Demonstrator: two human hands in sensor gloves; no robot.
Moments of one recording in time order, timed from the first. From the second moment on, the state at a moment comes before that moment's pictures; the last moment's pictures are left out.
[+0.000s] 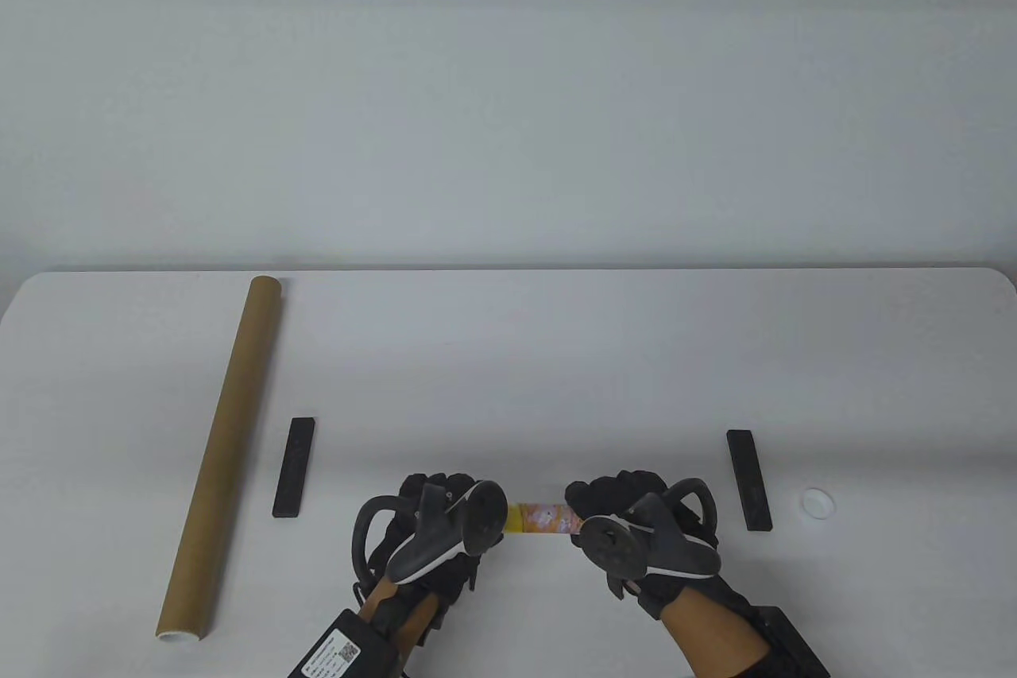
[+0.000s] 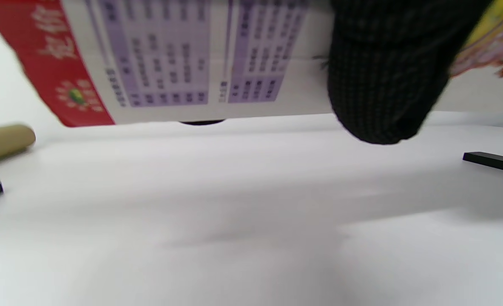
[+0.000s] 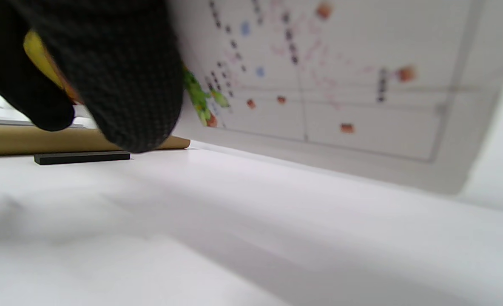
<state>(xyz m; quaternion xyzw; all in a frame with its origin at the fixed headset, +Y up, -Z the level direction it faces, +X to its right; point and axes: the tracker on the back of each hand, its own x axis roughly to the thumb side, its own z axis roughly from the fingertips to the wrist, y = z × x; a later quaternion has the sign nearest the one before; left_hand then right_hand) -0.094 -0.686 -0.313 0.03 -0.12 -0.03 0.99 0.111 -0.686 -0.314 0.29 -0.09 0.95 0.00</state>
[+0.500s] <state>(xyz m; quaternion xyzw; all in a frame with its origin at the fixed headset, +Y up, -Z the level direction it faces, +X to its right) -0.094 -0.682 -0.314 0.03 -0.12 -0.02 0.99 0.112 -0.685 -0.312 0.29 -0.11 0.95 0.00</state>
